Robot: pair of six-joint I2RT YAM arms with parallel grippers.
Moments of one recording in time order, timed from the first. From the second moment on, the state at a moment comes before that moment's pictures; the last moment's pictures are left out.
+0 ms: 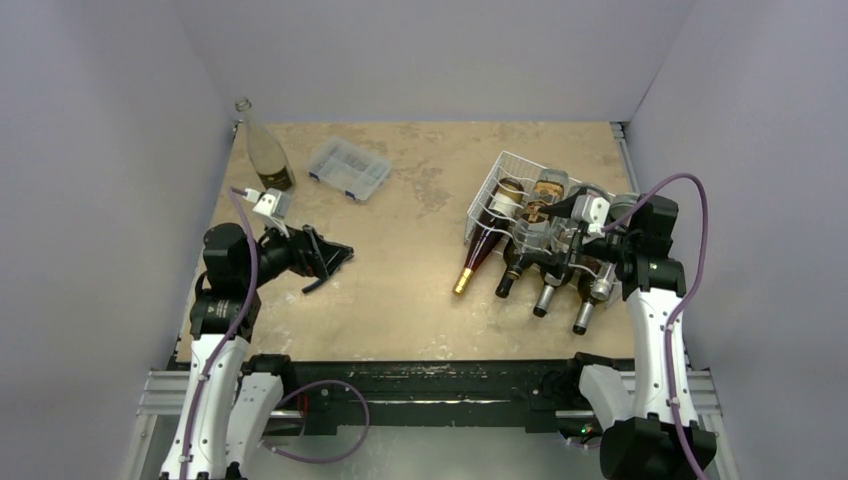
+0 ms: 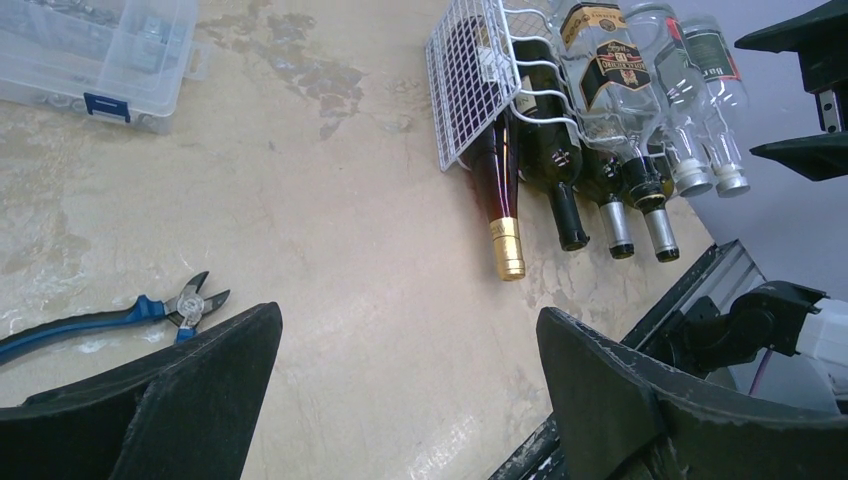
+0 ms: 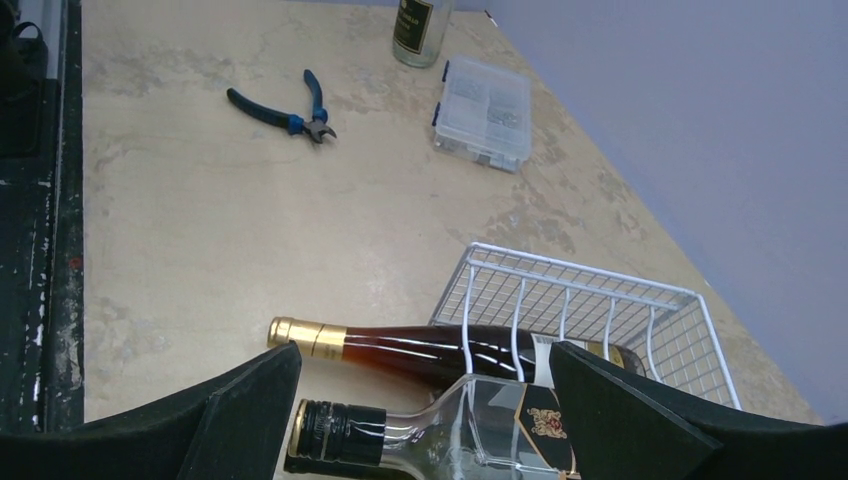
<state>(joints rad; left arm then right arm) 0.01 0.64 0.69 -0.36 0.70 -0.28 -0.21 0.89 0.87 -0.56 -1.27 -0.83</state>
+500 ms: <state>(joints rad) 0.01 0.63 0.69 -0.38 0.71 -0.29 -0.21 1.00 1.08 -0.82 -1.23 -1.02</state>
